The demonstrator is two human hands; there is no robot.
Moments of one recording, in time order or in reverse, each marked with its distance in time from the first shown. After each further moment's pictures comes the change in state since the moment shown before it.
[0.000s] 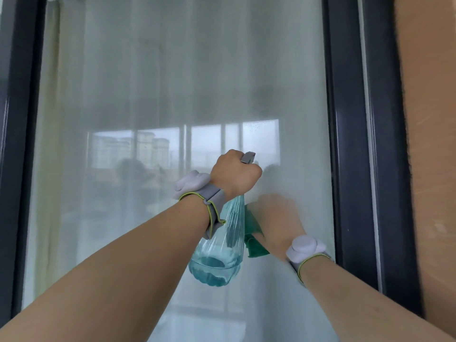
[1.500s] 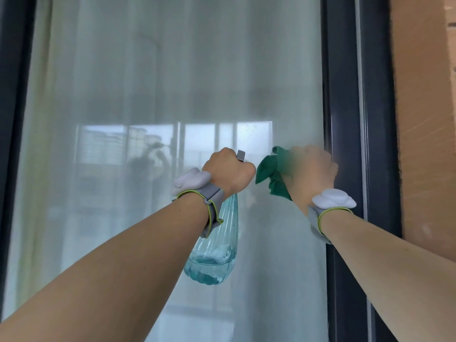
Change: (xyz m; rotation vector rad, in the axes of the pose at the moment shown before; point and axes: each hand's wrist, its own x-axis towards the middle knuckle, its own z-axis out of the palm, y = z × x) left_hand 0.001 -0.001 -0.001 0.211 0.144 -0.071; right_hand 0.053 0.079 -0.028 -0.096 0.183 0.468
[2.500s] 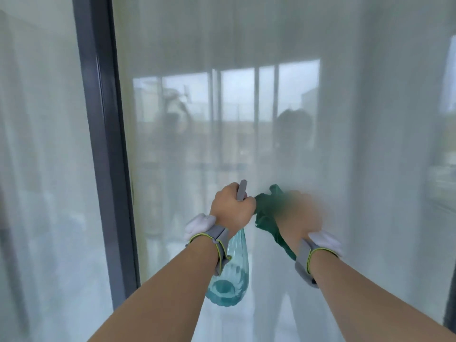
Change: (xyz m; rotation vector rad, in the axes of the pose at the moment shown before) left_hand -0.096 -0.294 -0.116 -0.224 -0.145 -0.252; right_hand -0.200 -0.303 -0.006 0.347 -0.691 0.383
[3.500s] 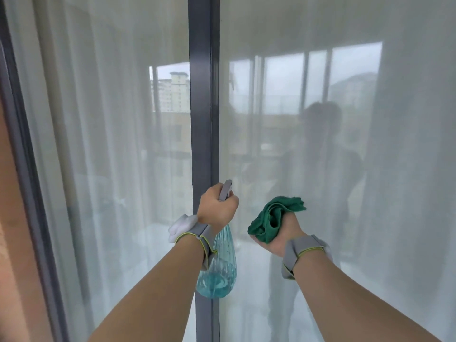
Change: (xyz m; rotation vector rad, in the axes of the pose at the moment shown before) left_hand 0.020 -0.179 -0.246 -0.051 0.147 -0.126; right_hand -0.077 -0.244 0.184 1.685 -0.754 1.036
